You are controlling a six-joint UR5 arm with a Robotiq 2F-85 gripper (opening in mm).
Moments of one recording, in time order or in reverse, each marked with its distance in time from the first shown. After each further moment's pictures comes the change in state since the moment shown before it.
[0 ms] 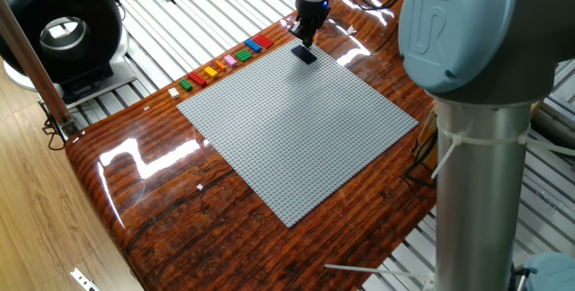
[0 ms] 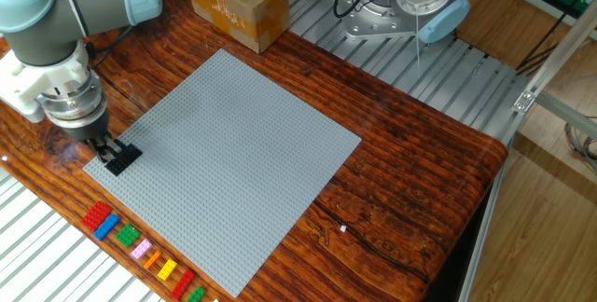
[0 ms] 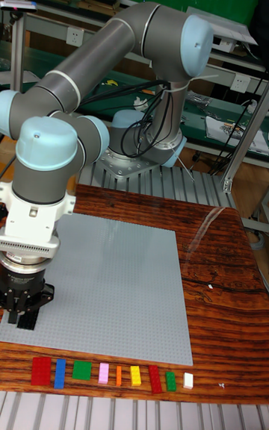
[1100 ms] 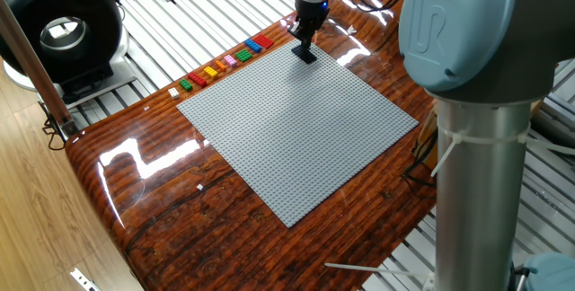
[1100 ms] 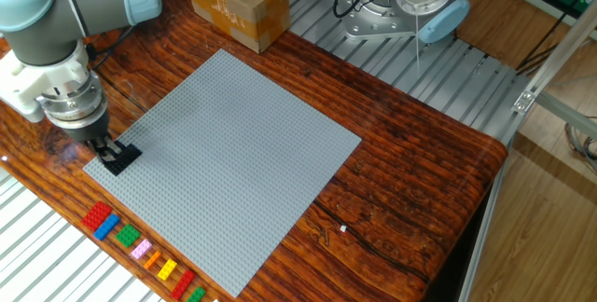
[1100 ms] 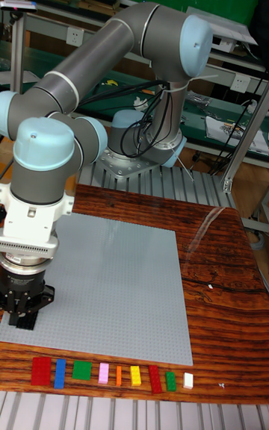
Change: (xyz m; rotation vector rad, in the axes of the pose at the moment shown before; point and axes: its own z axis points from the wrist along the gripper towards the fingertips) arm -0.004 0.003 0.003 -0.019 -0.018 -0.003
